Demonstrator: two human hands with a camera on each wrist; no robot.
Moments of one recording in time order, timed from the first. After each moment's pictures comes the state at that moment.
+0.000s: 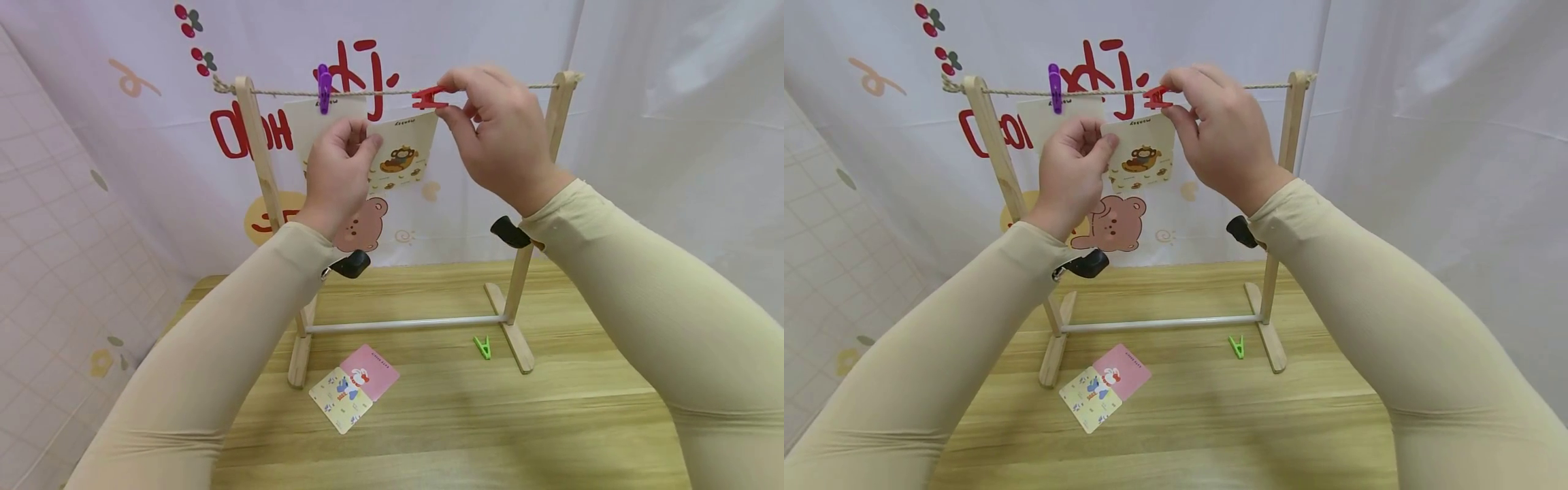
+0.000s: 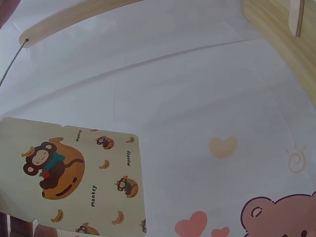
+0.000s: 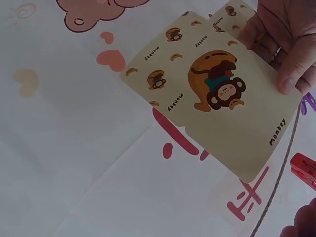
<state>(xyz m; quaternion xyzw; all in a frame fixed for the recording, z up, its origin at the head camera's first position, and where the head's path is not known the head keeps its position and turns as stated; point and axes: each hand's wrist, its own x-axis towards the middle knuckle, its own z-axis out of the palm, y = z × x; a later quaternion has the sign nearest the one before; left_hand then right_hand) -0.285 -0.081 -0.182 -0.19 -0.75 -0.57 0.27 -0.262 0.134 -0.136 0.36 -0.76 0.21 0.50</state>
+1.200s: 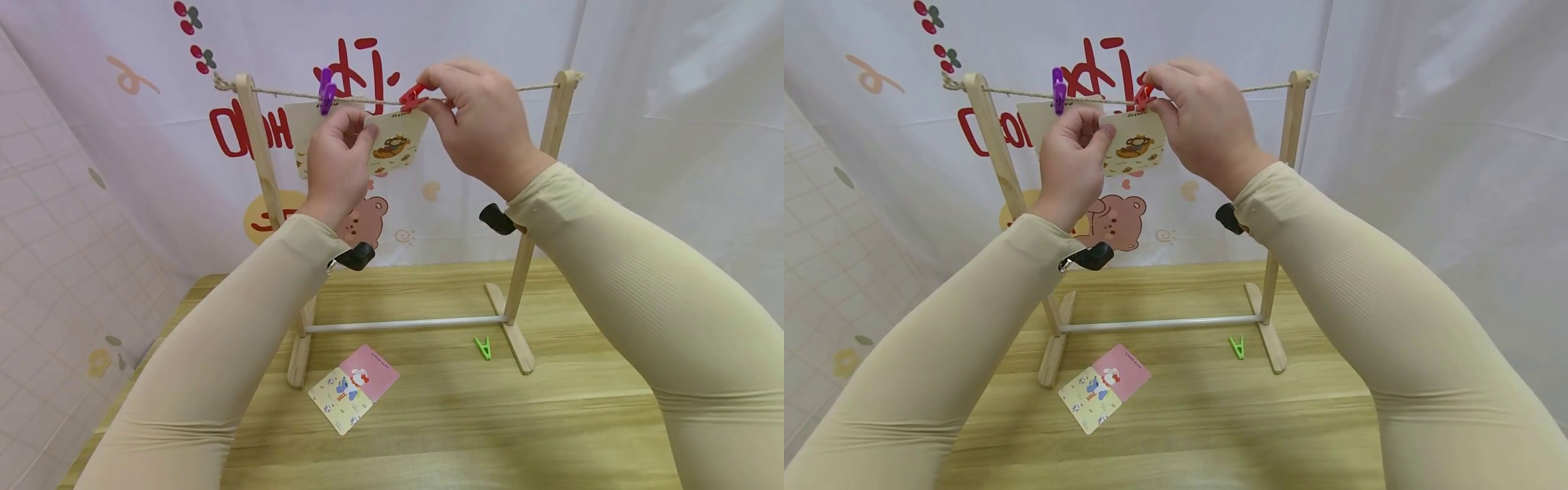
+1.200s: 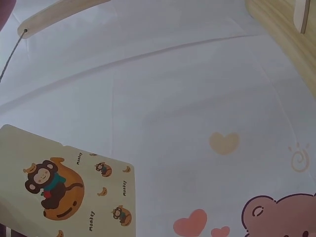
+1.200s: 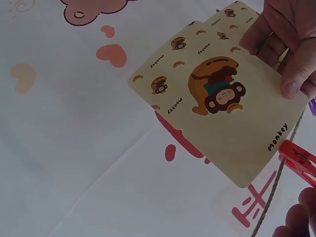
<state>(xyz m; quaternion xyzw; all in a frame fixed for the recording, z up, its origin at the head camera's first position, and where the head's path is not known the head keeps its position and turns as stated) -0.295 -0.079 -0.177 -0.16 -0.75 -0.57 0.30 -0.272 0.116 -0.121 0.33 -0.82 0.16 0.44</state>
